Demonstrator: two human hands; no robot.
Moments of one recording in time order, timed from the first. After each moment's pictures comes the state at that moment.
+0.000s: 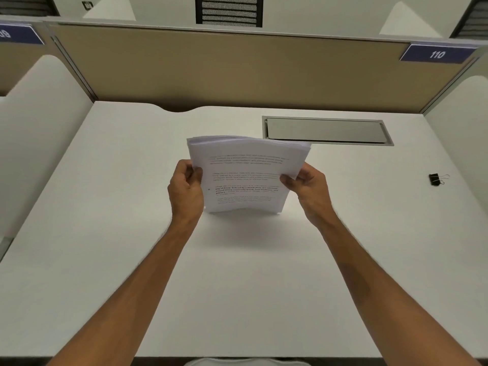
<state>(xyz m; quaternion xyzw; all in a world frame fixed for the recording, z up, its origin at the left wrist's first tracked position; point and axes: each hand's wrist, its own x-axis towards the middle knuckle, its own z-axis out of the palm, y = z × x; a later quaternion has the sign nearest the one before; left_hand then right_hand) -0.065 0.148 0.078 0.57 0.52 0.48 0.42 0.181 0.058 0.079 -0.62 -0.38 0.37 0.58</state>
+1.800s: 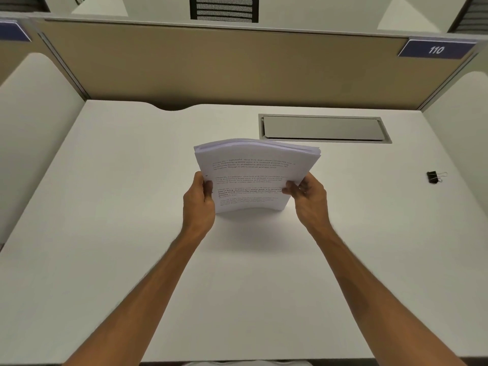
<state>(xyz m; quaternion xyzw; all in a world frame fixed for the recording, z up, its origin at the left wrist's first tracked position) -0.046 0.131 0.063 0.67 0.54 0.35 0.37 0.181 0.048 0.057 -0.70 -0.36 0.30 0.55</state>
